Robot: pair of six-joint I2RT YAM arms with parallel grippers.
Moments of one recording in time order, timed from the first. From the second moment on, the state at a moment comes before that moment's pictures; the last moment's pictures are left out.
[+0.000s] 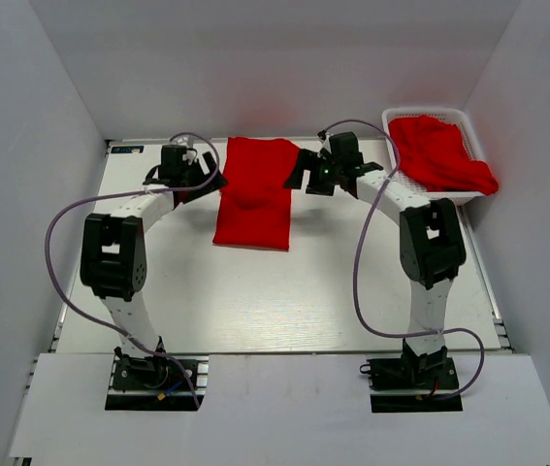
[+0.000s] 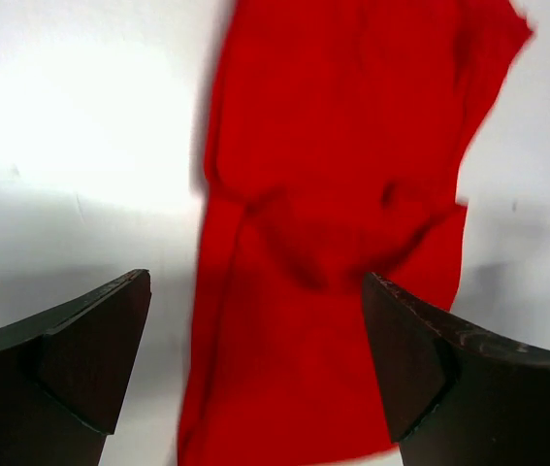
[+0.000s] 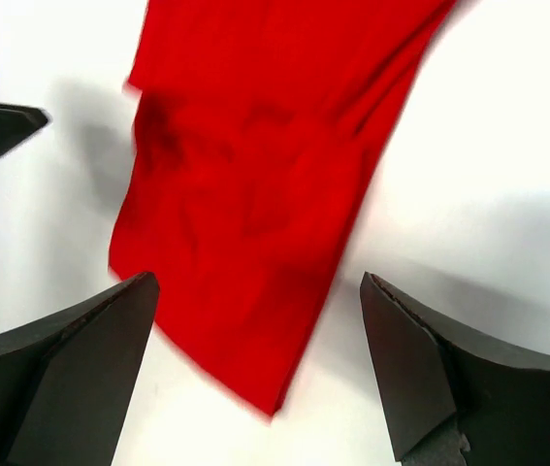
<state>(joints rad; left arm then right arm) -0.12 1.93 1.38 -0.10 0.19 -0.49 0.38 2.08 1.62 -0.21 -0.41 0.50</state>
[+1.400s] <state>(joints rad) -0.23 1.73 0.82 0.08 0.29 -0.38 0.55 1.96 1.10 0.01 -0.49 0.52</state>
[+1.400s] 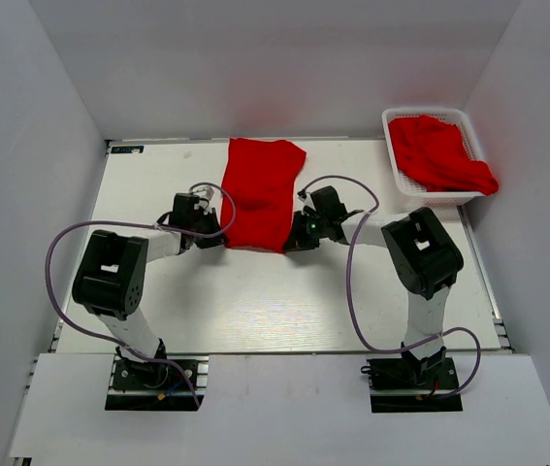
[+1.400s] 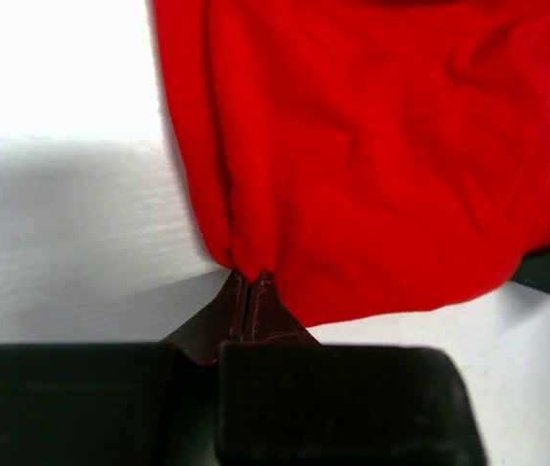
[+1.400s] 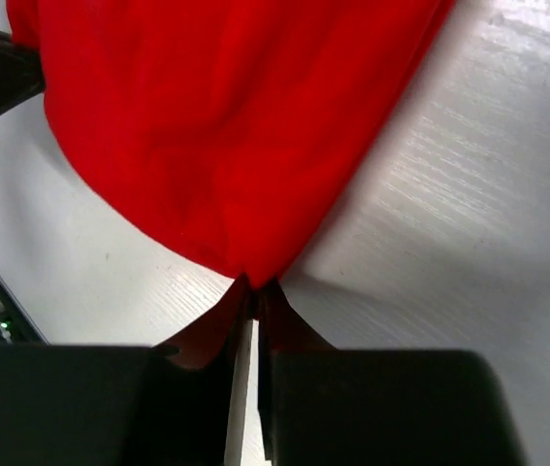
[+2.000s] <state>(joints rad) -0.38 0.97 0.55 -0.28 0.38 -0.48 0.60 1.21 0.65 -0.24 -0.43 0.48</state>
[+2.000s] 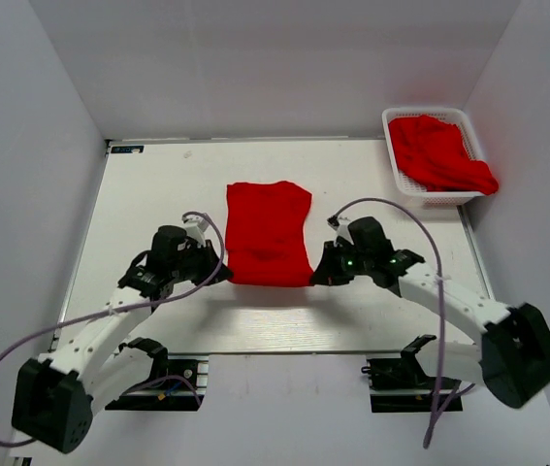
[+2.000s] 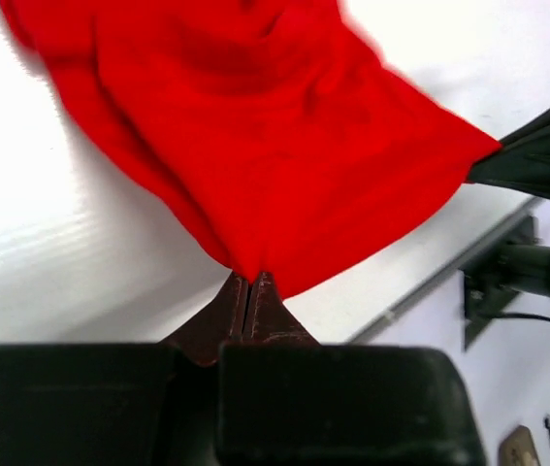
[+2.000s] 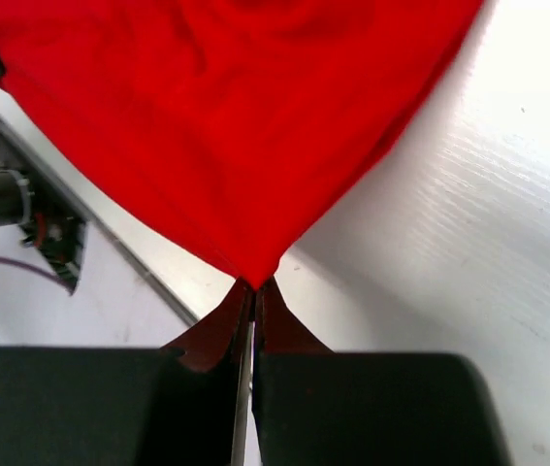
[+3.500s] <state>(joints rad) -0.31 1.85 1.39 -0.31 -0.05 -0.52 0.39 2.02 1.62 -0.39 -0.36 0.37</state>
